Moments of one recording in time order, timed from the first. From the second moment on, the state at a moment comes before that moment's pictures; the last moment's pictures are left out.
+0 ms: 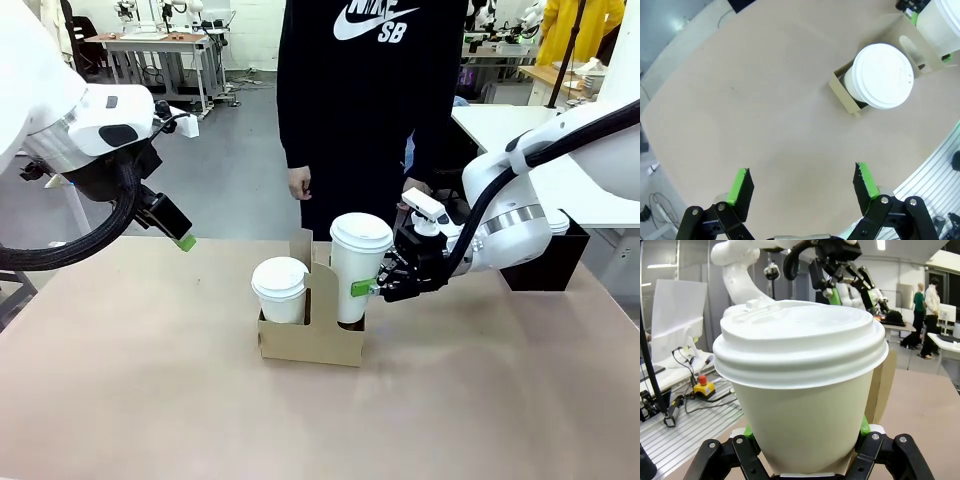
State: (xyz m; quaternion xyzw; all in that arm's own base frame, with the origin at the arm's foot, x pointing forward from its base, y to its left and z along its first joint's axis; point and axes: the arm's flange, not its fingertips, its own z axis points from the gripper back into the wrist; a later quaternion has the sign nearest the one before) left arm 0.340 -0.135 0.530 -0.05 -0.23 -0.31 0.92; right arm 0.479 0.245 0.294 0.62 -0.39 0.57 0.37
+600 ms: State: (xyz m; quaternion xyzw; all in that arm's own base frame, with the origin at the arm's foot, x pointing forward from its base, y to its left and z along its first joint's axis) left arm 0.340 -0.135 0.530 -0.05 -0.23 -0.31 0.92; right arm 0.484 0.248 0.249 0.61 -0.36 0.58 0.40
